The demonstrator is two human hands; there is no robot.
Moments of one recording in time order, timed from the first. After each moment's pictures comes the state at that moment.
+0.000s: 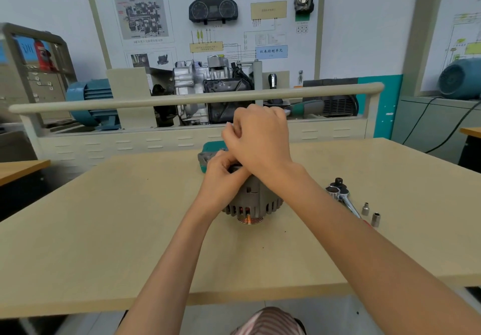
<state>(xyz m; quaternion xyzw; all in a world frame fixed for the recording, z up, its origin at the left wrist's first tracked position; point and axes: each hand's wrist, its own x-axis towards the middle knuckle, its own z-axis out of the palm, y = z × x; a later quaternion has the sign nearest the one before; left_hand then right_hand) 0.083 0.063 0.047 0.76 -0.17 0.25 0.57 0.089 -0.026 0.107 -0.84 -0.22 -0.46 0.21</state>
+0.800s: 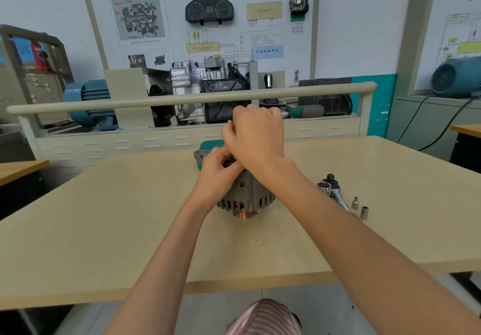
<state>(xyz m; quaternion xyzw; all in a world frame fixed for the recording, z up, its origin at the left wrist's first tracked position) 0.080 0.060 0.050 0.78 -0.17 0.24 0.56 0.092 -0.029 0.106 -0.85 -0.18 -0.48 0.15</state>
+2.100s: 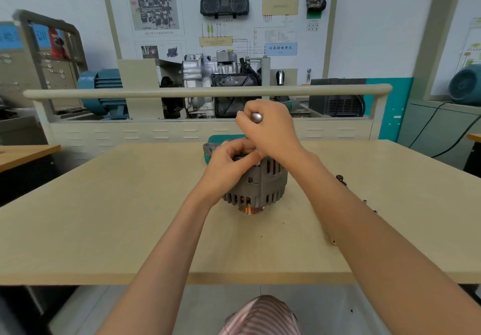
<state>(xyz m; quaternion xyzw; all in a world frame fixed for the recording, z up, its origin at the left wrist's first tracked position) 0.078 0.063 0.052 0.77 -0.20 0.22 0.56 0.100 -0.039 0.110 -0.81 -0.28 -0.37 0.37</state>
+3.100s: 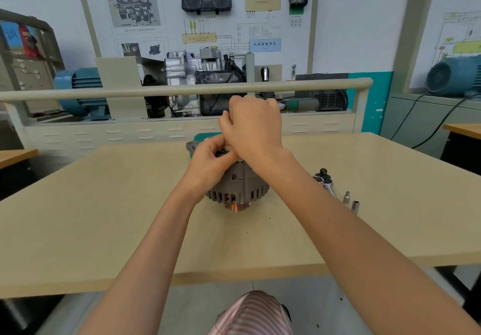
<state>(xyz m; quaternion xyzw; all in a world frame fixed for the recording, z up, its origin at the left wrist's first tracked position) 0.089 0.067 0.048 0.77 -0.20 0.23 0.56 0.093 -0.036 0.108 -0.86 -0.18 -0.46 0.15</state>
